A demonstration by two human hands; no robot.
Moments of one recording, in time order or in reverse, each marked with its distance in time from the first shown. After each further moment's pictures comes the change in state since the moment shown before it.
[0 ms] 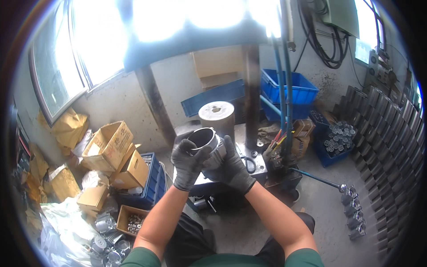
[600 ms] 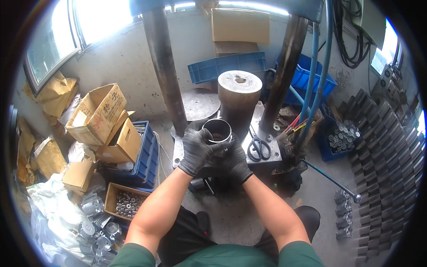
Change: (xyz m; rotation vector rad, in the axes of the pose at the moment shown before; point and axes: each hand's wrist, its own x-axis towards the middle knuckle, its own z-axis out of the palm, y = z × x) left_hand -0.007 -0.104 -0.055 0.408 -0.295 0.112; right_hand 0.025 0.057 -0.101 -0.051 0.479 -0.014
